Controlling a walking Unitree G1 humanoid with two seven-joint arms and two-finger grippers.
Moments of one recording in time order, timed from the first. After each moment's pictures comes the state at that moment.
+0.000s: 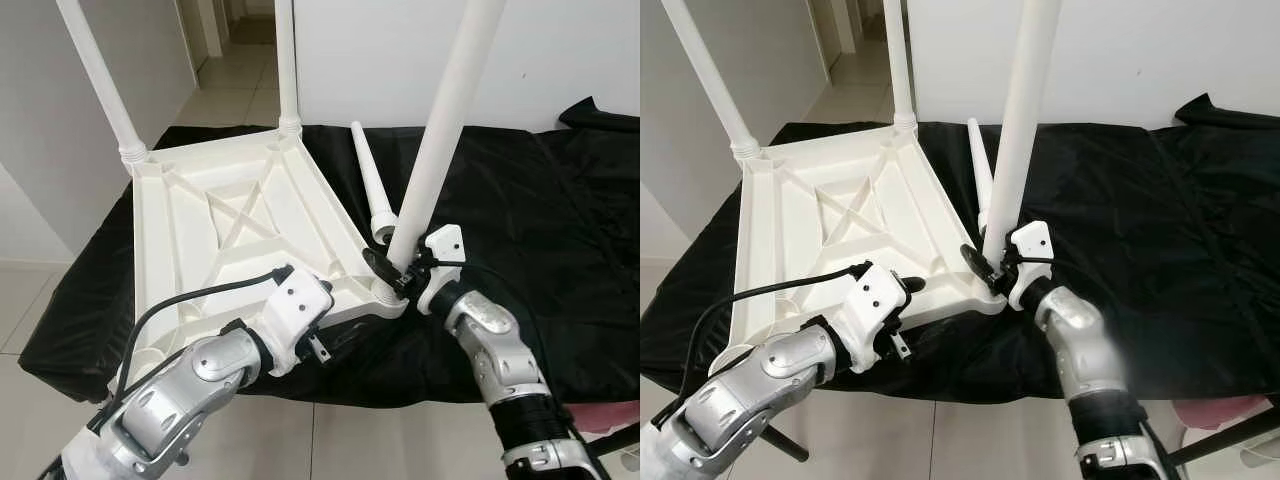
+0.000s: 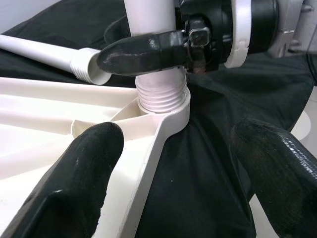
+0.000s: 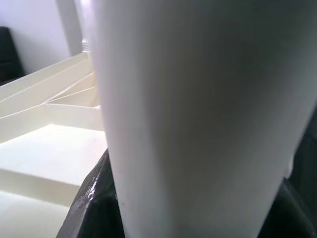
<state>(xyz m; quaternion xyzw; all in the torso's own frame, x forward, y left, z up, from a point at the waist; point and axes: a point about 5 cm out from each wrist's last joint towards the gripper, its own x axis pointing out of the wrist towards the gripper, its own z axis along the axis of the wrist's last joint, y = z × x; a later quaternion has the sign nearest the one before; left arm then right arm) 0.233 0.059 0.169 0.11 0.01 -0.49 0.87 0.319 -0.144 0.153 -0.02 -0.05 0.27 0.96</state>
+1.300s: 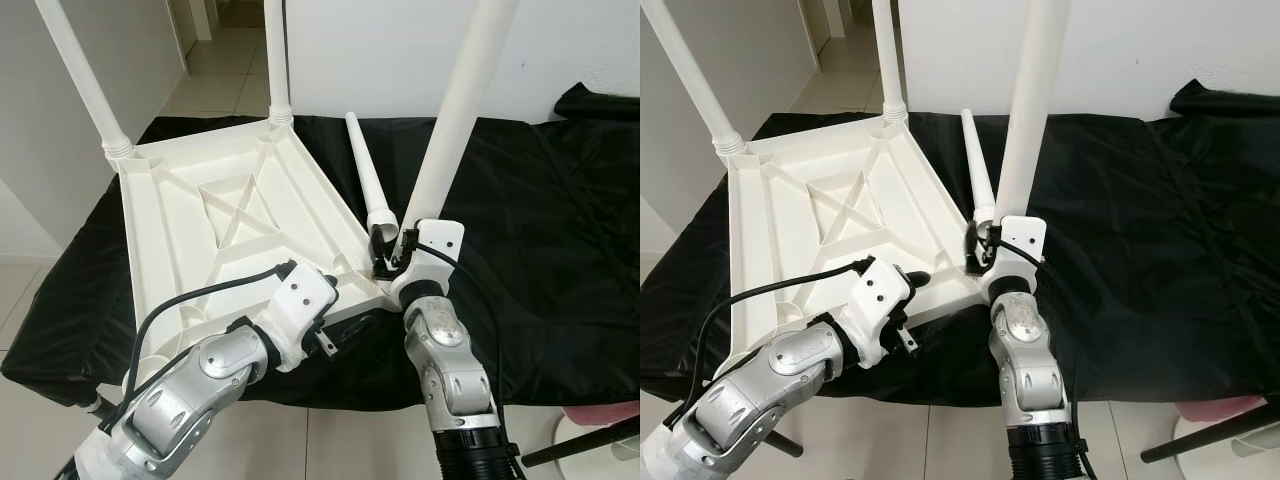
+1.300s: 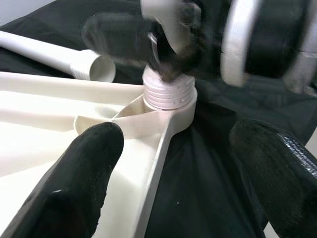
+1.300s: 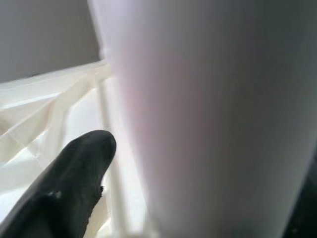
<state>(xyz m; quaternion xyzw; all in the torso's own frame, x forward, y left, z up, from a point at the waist) 0.237 0.056 0.172 0.09 0.00 -0.48 0.87 0.294 -0.115 0.170 0.05 -0.07 0.05 0.99</state>
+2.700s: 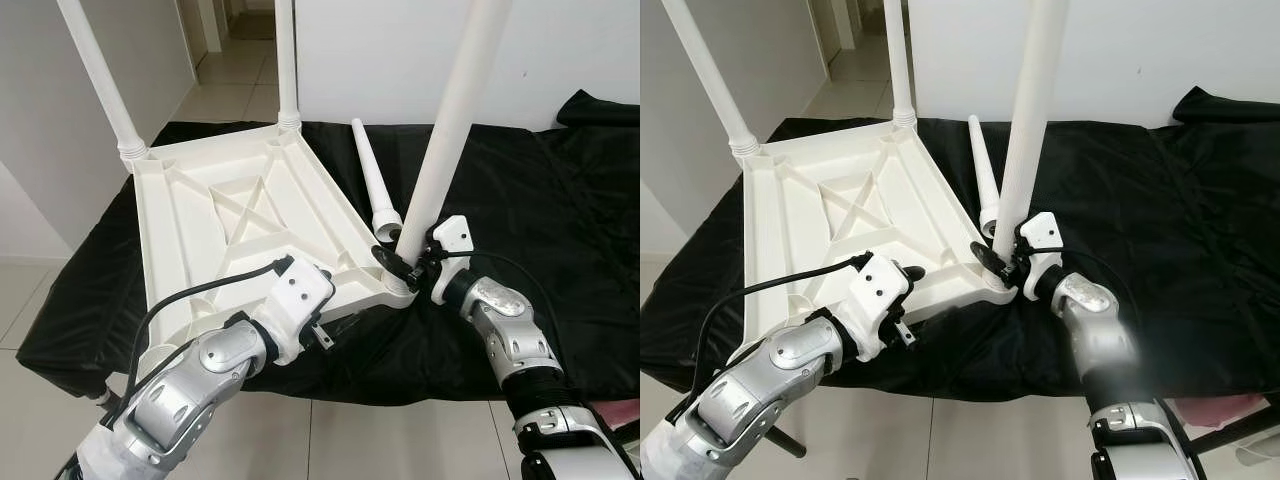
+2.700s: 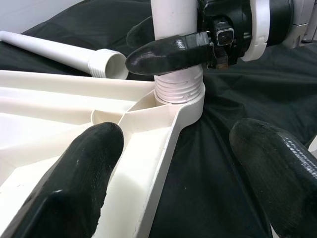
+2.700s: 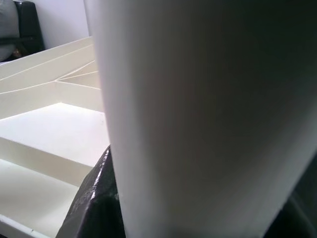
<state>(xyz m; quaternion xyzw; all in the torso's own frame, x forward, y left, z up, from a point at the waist) 0.243 0.057 0.171 0.11 0.00 -0.47 0.88 0.337 -0.170 0.154 -0.08 -0.05 0.34 0.94</state>
